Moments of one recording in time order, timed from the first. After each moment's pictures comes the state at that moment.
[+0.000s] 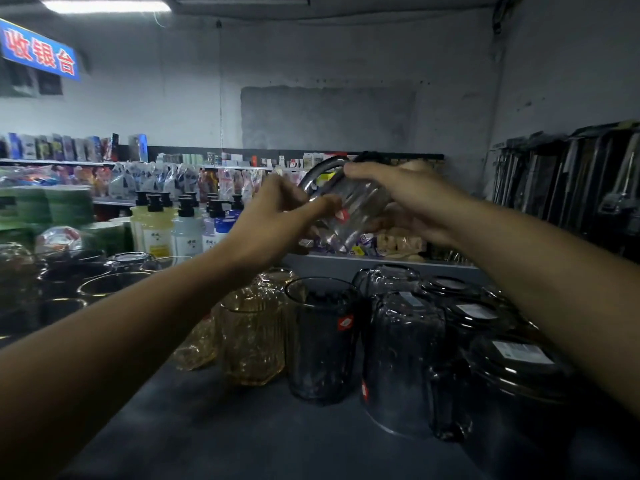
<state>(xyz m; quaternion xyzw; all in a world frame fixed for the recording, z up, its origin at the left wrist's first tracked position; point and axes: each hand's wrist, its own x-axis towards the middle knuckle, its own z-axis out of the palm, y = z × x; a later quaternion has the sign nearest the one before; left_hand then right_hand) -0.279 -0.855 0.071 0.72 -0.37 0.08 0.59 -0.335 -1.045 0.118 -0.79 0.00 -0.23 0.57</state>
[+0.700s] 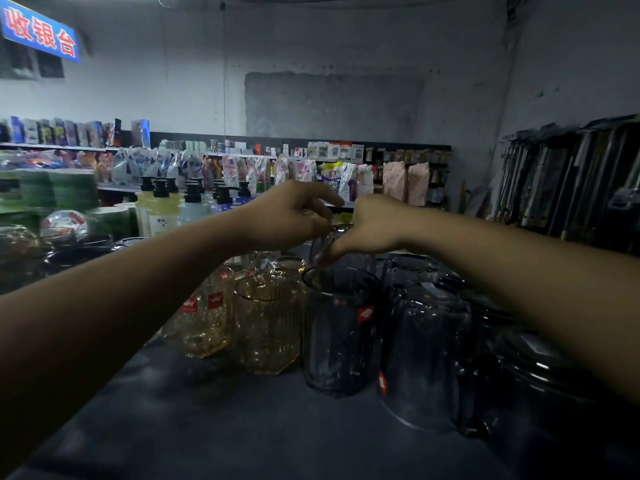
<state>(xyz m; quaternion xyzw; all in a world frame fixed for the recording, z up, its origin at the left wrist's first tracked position) -0.235 -0.850 0.079 0.82 -0.46 0.05 0.35 -0.302 -1.009 0.093 -0.99 0.04 -0.12 0.06</state>
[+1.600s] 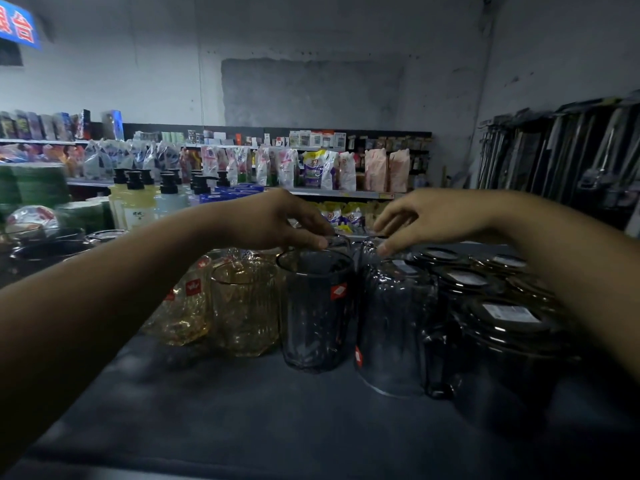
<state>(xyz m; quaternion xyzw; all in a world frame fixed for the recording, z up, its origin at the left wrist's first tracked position) -0.229 -0.855 0.070 0.79 -0.57 0.01 0.23 -0.365 -1.090 0.094 -0.99 0.01 -0.02 0.11</state>
